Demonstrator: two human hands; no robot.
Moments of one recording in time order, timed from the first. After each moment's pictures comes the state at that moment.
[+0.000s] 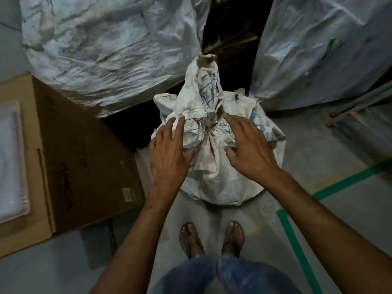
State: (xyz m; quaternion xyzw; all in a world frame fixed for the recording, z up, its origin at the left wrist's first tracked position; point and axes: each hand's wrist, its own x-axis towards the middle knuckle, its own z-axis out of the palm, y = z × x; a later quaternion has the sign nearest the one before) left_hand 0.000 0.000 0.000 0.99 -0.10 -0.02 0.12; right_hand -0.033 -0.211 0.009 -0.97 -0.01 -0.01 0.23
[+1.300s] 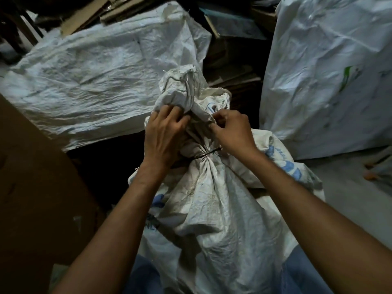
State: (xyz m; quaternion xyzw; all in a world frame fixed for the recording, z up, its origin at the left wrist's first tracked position) left_hand 0.146 -0.028 -0.179 0.90 -0.27 0.35 -0.02; right_hand 0.119 -0.215 -0.184 -0.89 0.06 -0.19 0.40
